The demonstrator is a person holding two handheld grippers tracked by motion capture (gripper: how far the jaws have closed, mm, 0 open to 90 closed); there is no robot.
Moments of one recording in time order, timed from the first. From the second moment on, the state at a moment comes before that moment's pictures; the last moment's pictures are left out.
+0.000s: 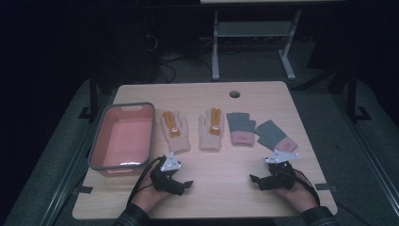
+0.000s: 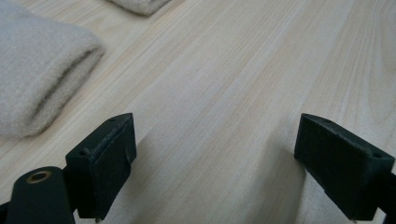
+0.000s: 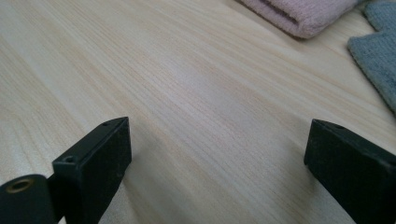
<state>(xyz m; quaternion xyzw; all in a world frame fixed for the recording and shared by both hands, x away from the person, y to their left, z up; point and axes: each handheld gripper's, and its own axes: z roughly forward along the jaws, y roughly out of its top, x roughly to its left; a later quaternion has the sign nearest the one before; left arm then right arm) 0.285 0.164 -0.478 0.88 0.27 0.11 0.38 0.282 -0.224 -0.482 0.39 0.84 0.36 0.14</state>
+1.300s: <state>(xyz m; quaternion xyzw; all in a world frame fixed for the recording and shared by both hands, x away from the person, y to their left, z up) 0.340 0.123 -0.436 0.85 0.32 0.10 0.40 0.281 -0.224 -0.482 0.40 0.83 0.36 0.15</state>
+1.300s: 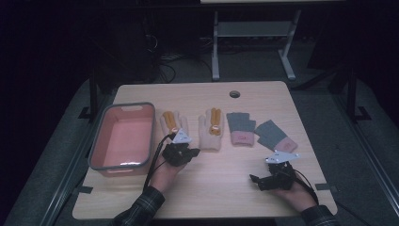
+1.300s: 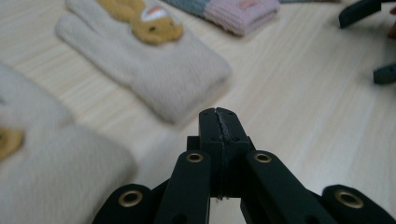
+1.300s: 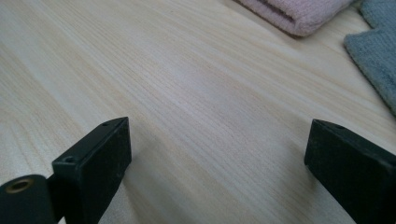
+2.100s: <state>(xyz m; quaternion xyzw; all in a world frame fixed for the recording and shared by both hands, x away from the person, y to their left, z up) 0.407 0.074 -0.458 0.87 0.32 0.09 0.36 0.280 -0.223 -0.483 0.41 0.83 0.35 0.15</state>
